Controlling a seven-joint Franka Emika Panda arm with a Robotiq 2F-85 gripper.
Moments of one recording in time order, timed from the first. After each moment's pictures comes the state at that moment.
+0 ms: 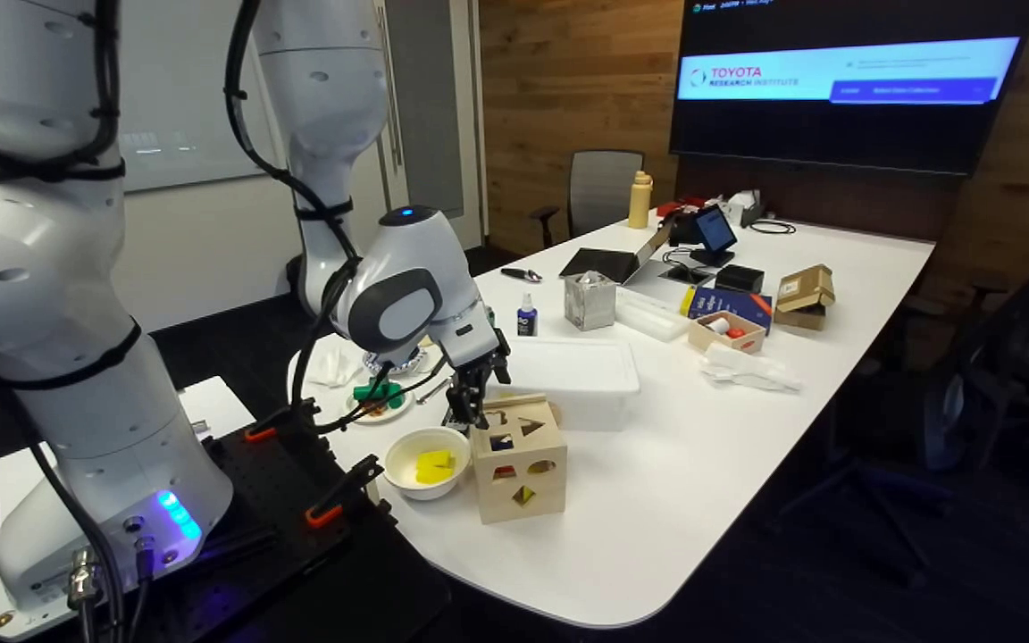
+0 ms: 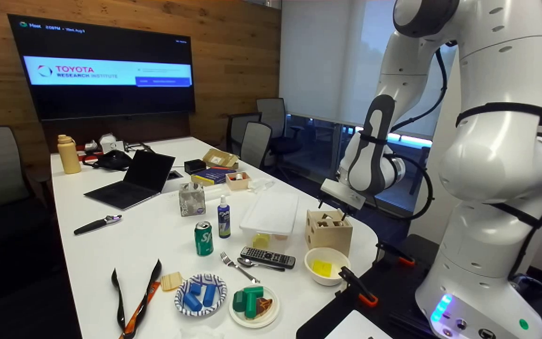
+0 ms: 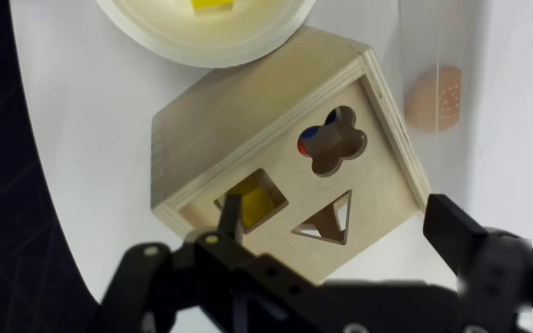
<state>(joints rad) -0.32 0.34 -0.11 -2.77 -0.37 3.46 1.15</state>
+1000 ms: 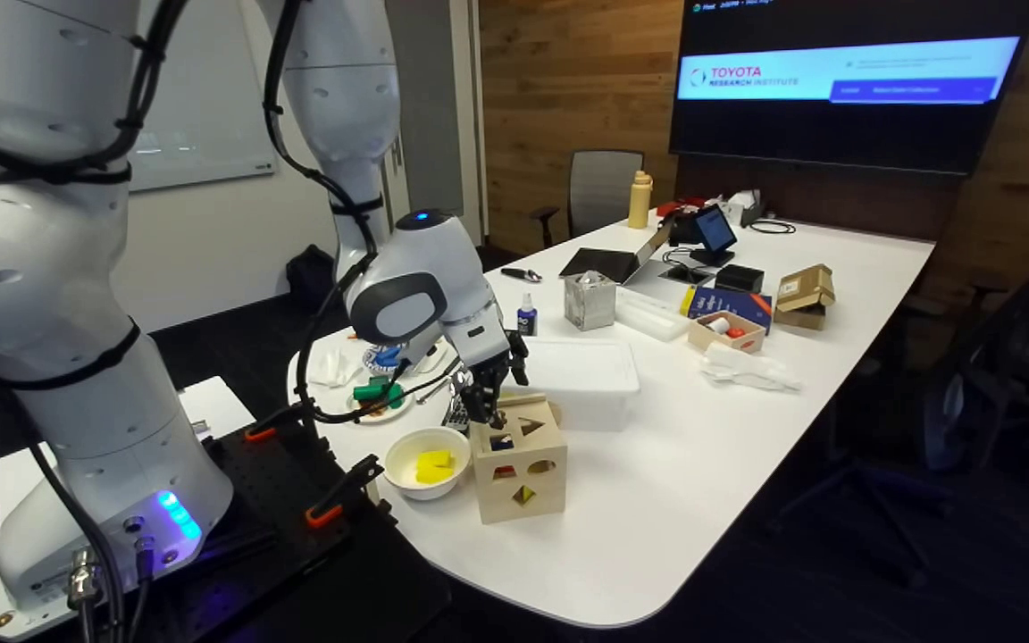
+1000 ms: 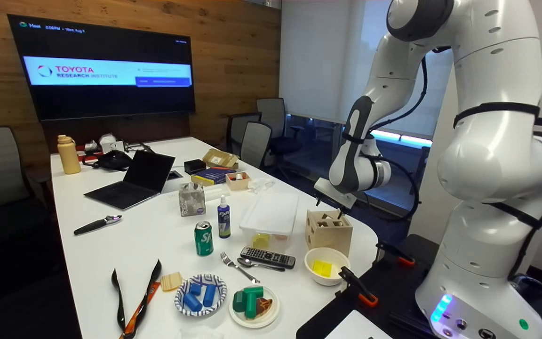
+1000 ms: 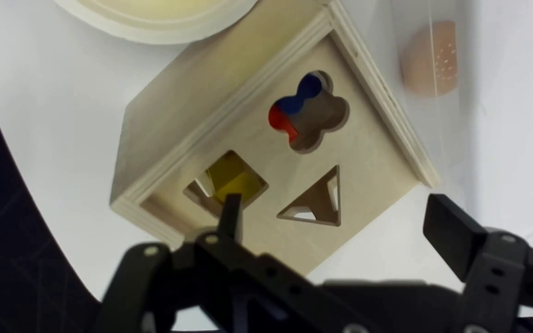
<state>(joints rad) -0.35 0.40 0.02 -2.71 0.02 3.46 0.94</state>
